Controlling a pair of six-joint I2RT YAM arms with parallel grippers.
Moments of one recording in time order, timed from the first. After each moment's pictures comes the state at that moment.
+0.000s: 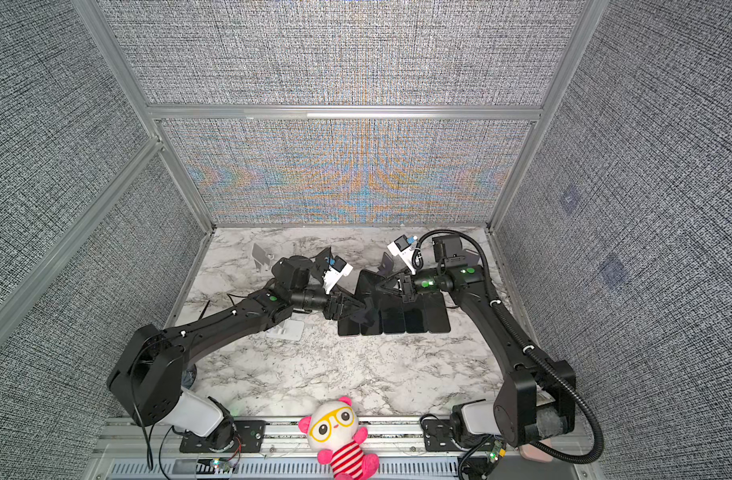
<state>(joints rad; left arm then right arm) -0.68 1.55 0.99 0.06 0.80 -0.28 0.21 1.37 1.17 -0.66 -1.10 -0.12</state>
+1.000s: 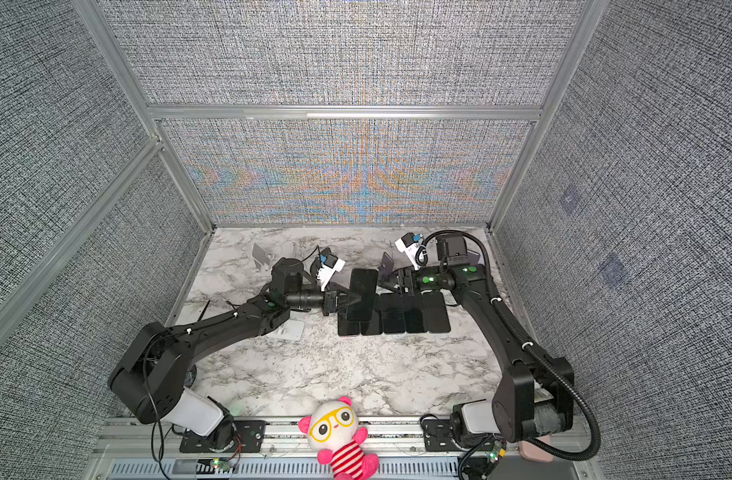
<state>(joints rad) -0.64 1.54 0.90 0.30 0.78 -0.40 0.17 1.38 1.20 -0.66 -0.77 0.05</state>
